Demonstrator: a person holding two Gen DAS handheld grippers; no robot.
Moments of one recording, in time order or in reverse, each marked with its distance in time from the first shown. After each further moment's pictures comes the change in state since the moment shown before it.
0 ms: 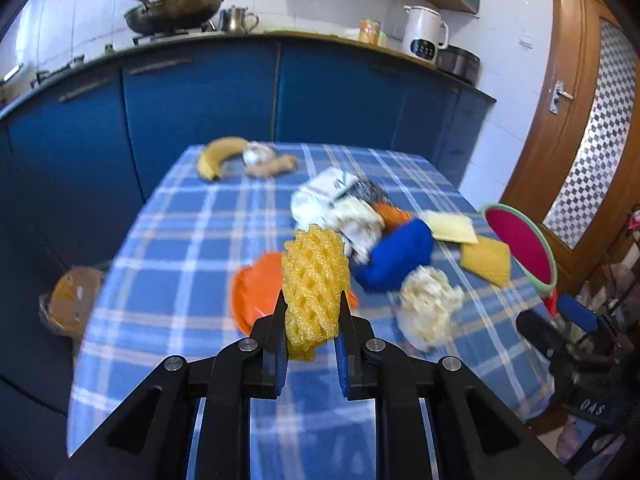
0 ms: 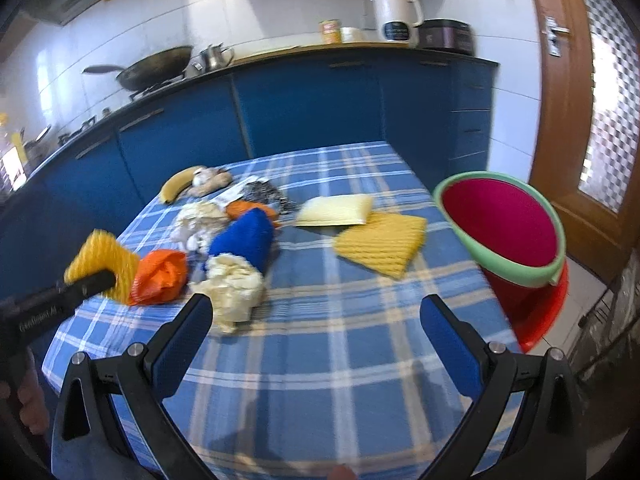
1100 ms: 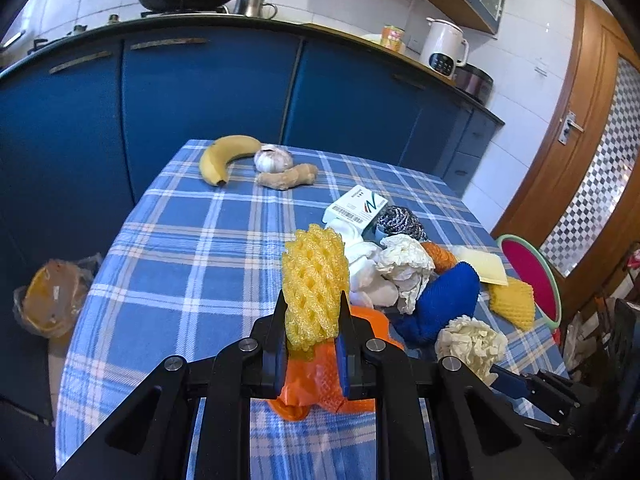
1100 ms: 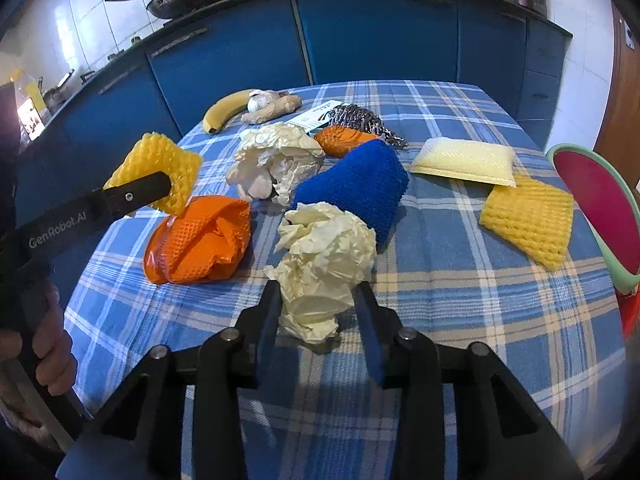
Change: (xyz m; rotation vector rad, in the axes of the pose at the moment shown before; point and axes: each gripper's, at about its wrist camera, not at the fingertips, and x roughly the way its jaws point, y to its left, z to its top) left arm 0.055 0.040 0.025 -0.094 -0.002 -0.065; right arm 0.083 0.066 -0.002 -0.052 0.227 0.146
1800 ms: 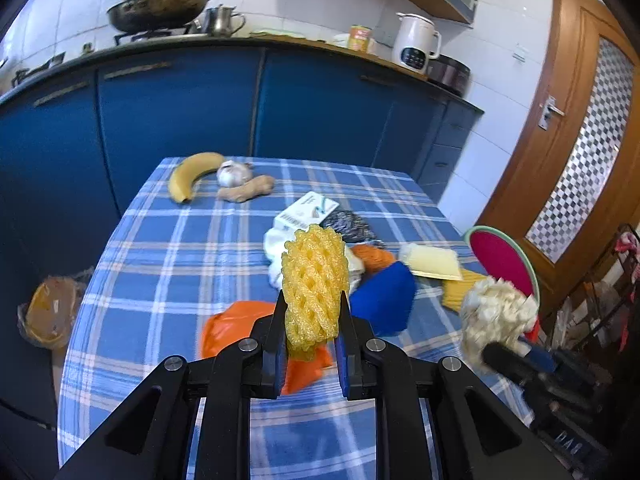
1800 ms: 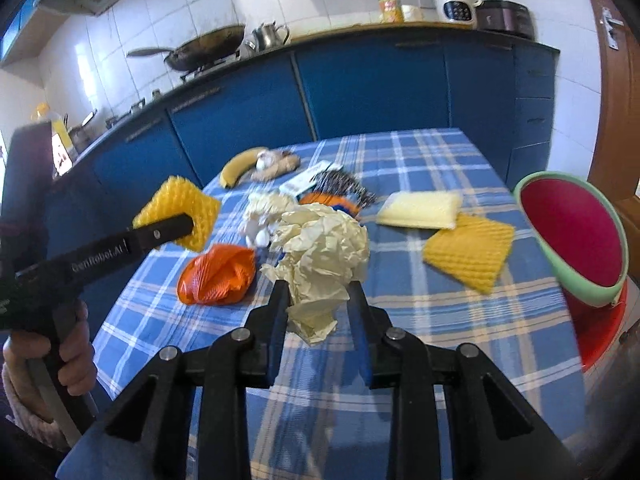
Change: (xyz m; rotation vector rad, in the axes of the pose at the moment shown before) left arm -0.029 -0.056 0.009 0.082 0.010 -0.033; right arm -0.081 -0.038 0.004 0.031 -0.180 0.054
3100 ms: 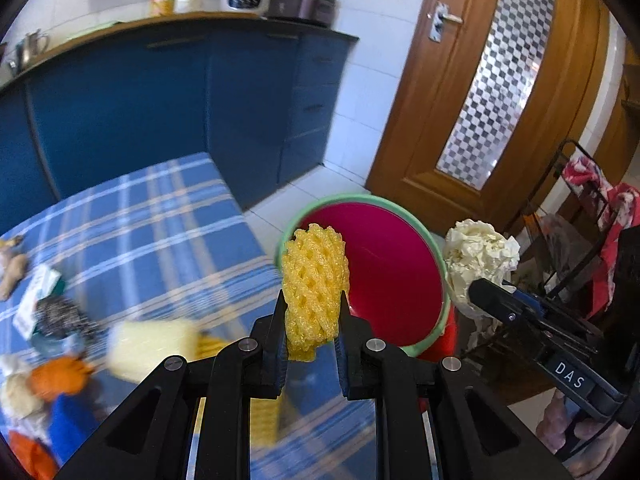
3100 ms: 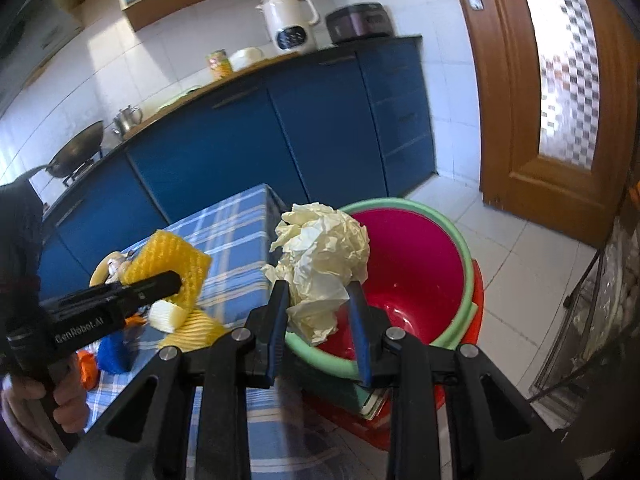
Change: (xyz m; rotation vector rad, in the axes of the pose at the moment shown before) left arm 0.144 -0.264 0.046 0.285 0.186 -0.287; right arm -0.052 -0.251 0.044 0.286 -0.088 -0.259
